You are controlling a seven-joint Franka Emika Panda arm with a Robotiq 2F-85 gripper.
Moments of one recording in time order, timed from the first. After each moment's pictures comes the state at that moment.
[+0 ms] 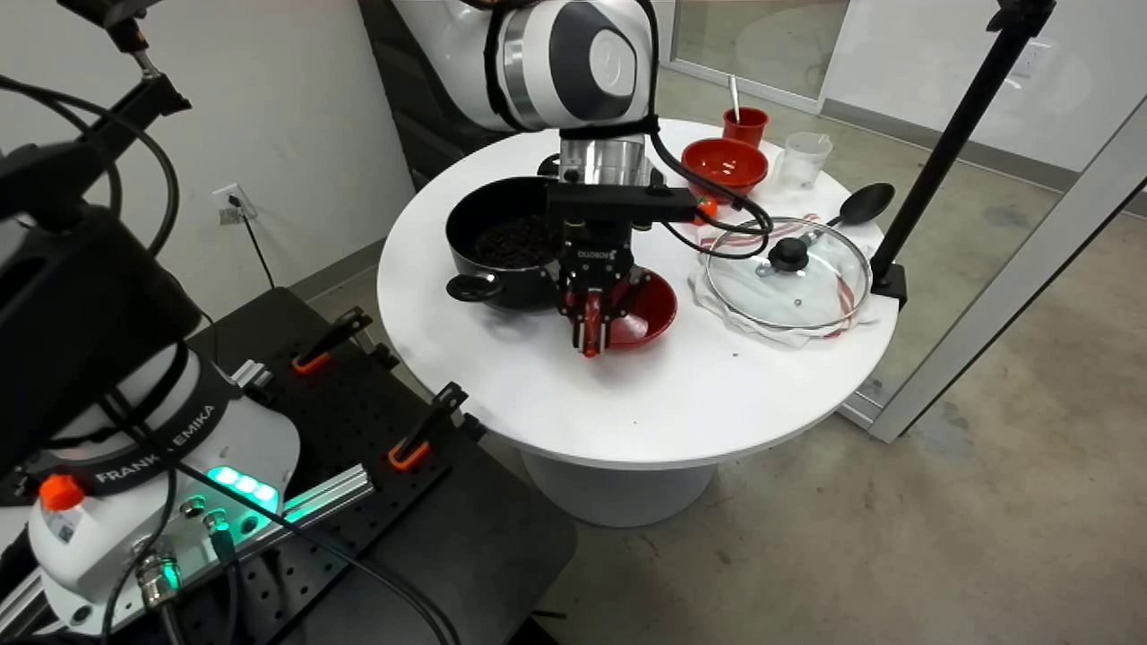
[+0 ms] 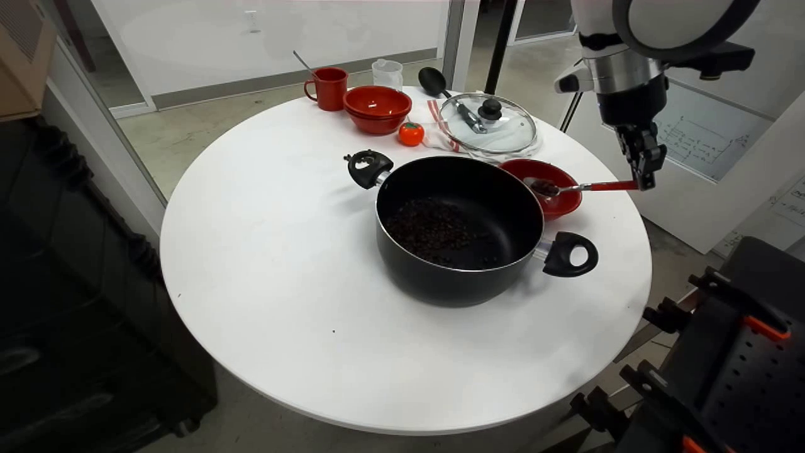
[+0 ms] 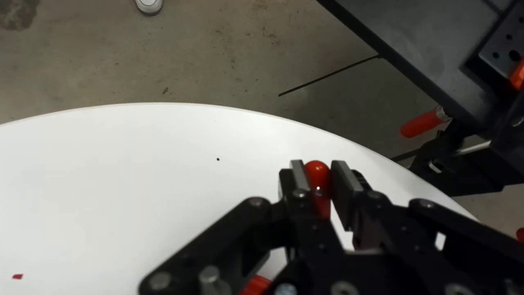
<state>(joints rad) -0.21 0.33 -0.12 -2.36 -0.54 2.23 -0.65</state>
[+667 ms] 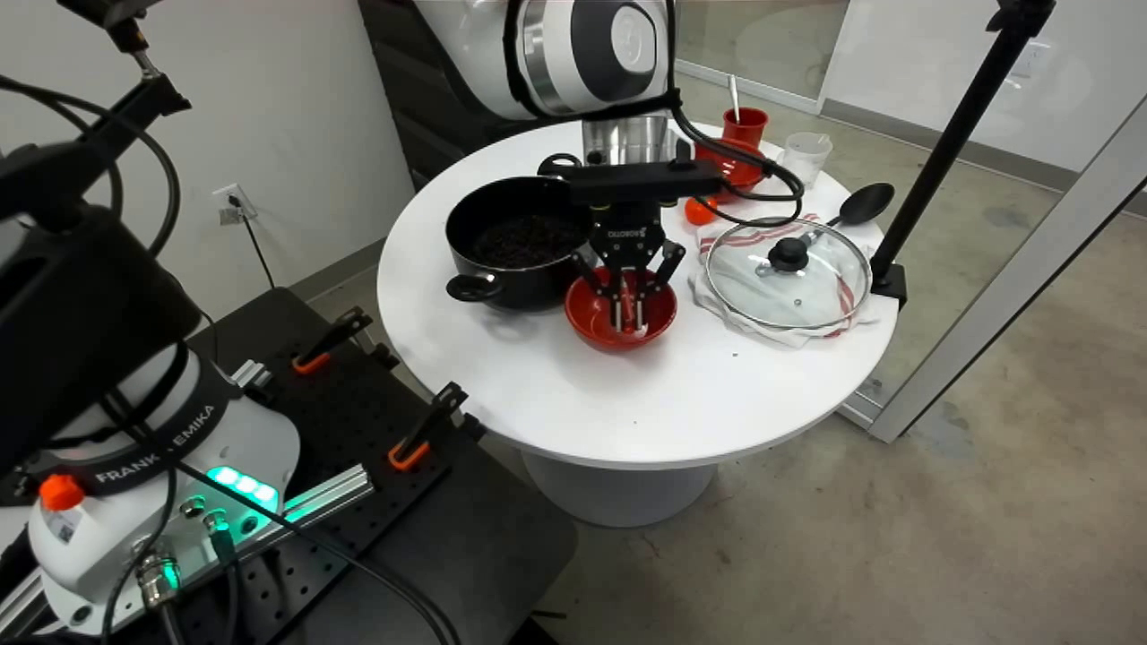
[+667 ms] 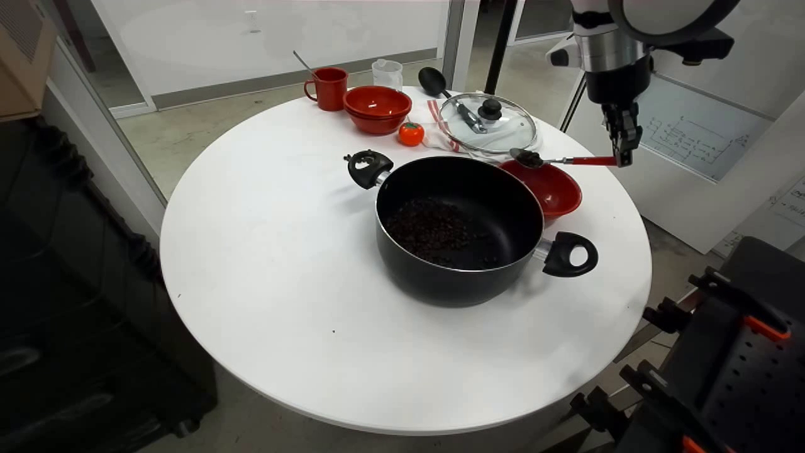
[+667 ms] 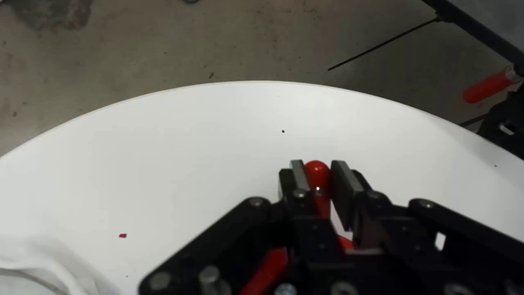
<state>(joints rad) -0.21 0.34 -0.14 -2.30 -0.59 2.31 -0.57</state>
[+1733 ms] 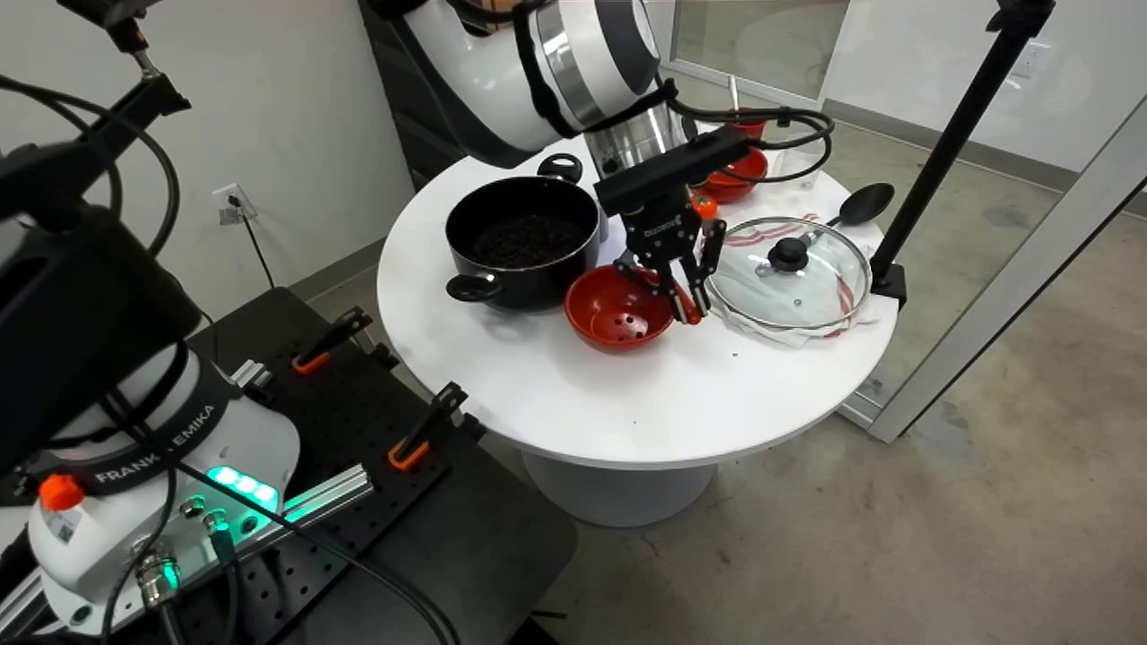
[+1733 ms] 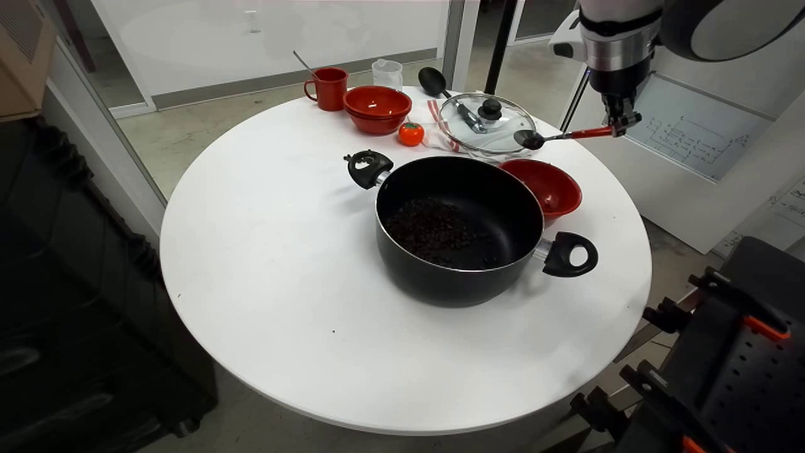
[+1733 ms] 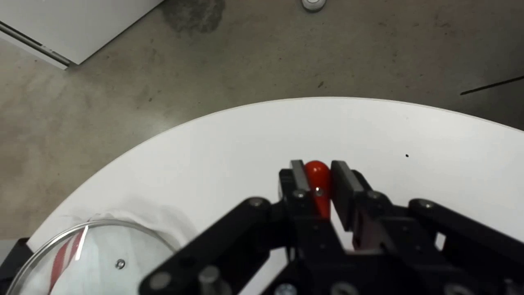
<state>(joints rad) -0.21 0.34 -0.19 -2.32 -1.06 2.48 -0.32</state>
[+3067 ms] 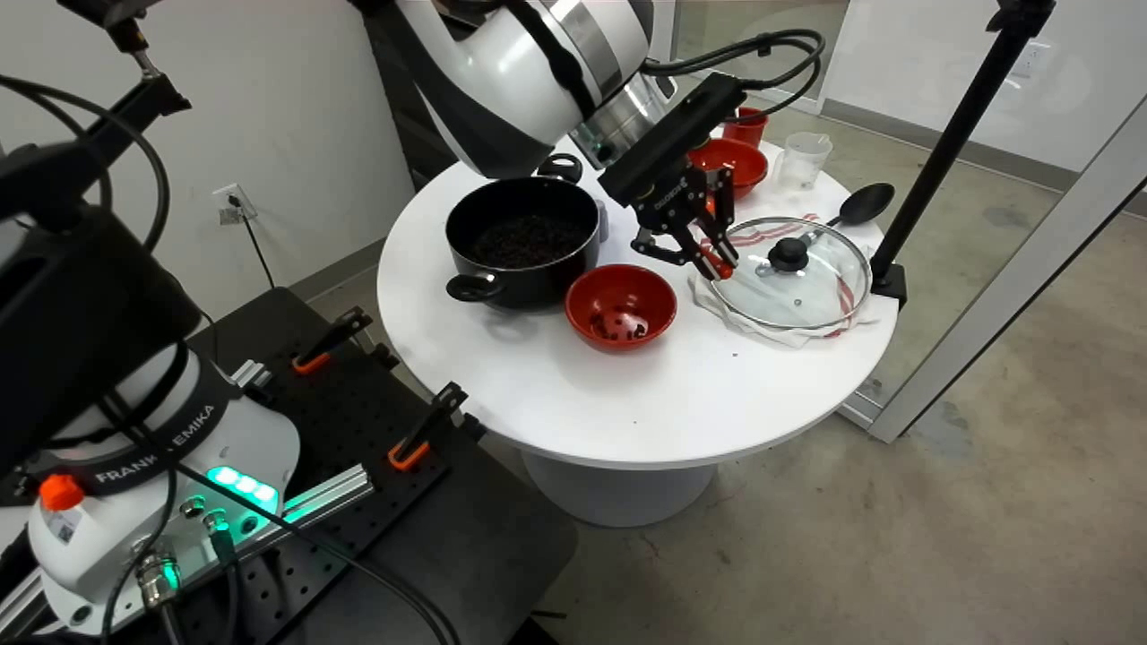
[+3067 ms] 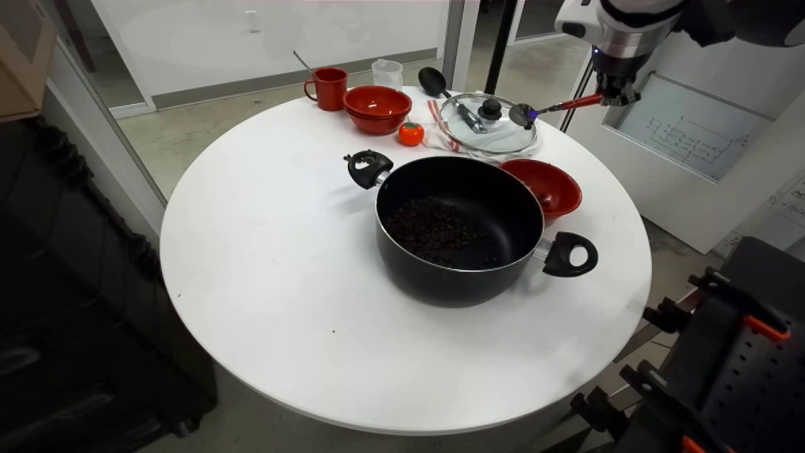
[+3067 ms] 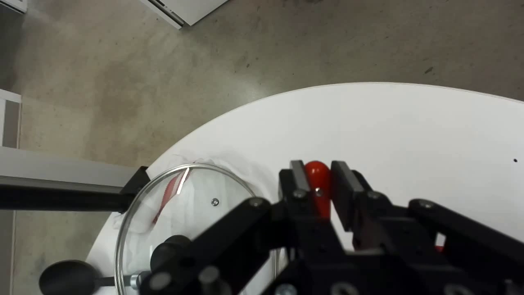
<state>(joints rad) -0.23 0.25 -0.19 -2.36 -1.56 2.62 -0.03</state>
